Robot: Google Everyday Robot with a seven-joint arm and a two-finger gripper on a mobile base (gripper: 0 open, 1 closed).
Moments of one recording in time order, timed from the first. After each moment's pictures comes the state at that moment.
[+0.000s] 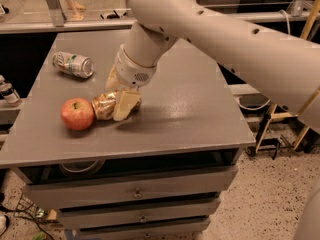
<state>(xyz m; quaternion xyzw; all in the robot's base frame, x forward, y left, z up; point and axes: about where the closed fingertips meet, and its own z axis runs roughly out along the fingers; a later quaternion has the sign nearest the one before) 0.544 0.111 0.850 -0.81 0.53 0.14 0.21</state>
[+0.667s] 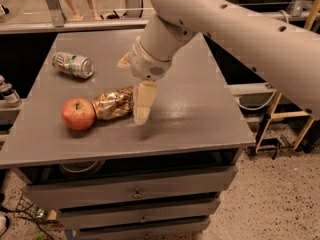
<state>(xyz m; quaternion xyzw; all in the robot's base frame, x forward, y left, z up) 0.555 0.081 0.866 -0.80 0.54 0.13 0.23</state>
